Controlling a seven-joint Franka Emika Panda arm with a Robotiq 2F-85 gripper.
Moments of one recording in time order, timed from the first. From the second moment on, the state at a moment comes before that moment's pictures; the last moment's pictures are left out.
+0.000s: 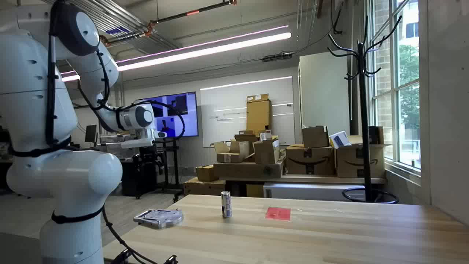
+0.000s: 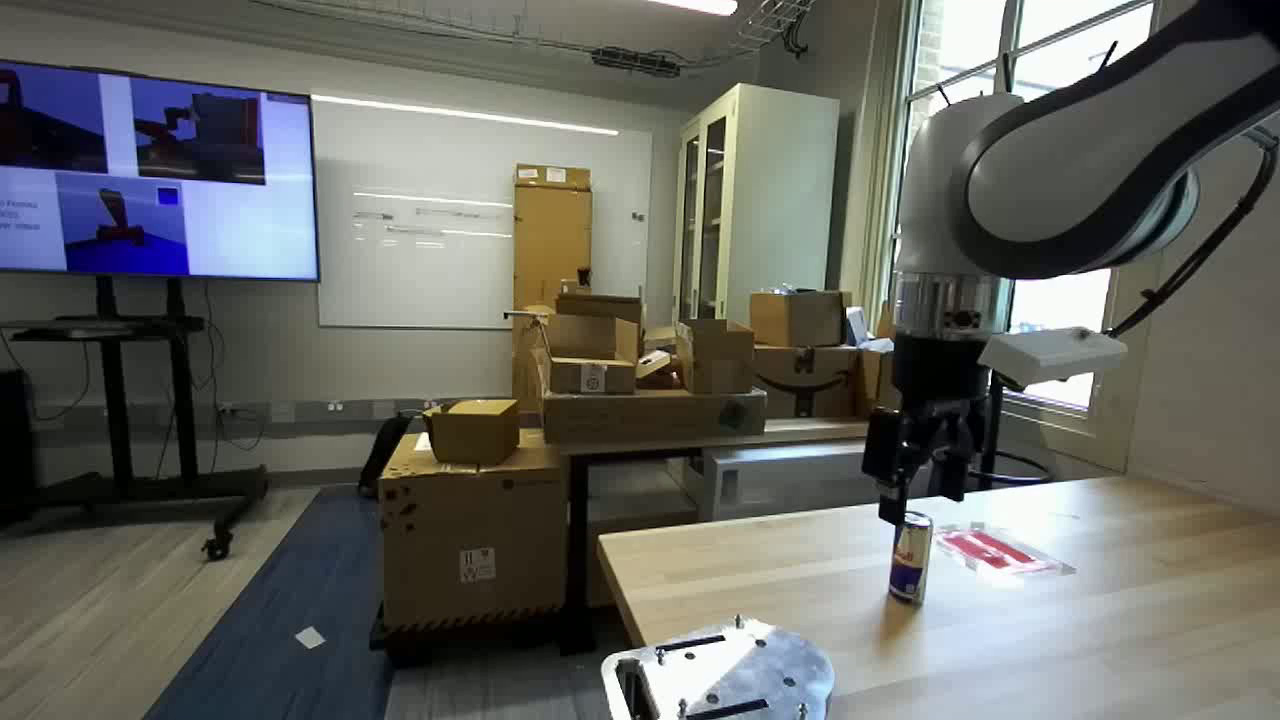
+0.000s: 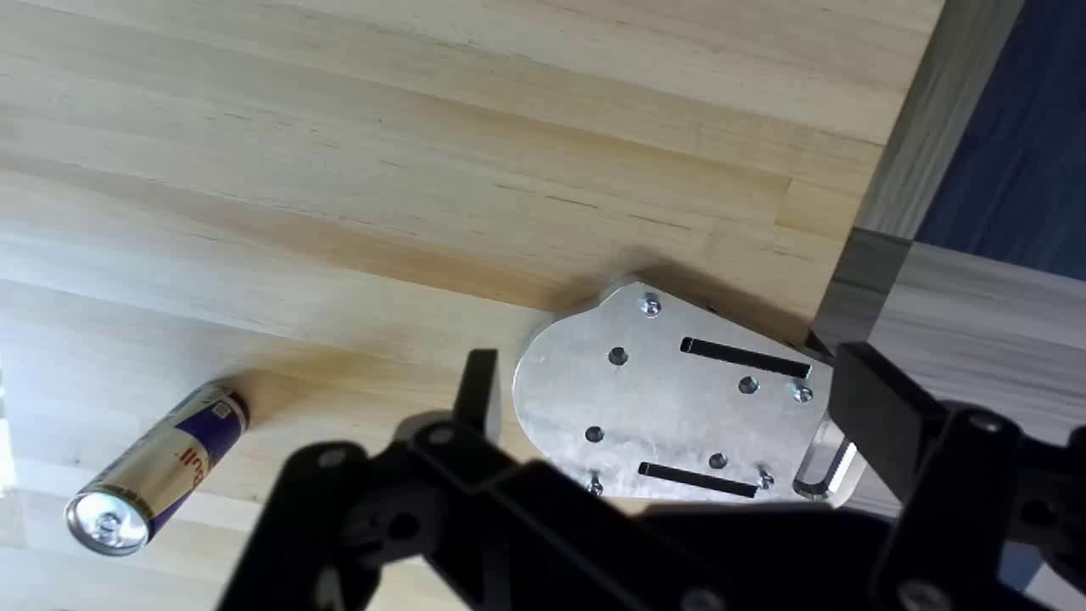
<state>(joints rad) 0.14 -0.29 0.18 -2.51 -0.02 2.26 0.04</state>
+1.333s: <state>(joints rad) 0.11 -0.24 0.10 -2.39 -0.05 2.26 0.03</state>
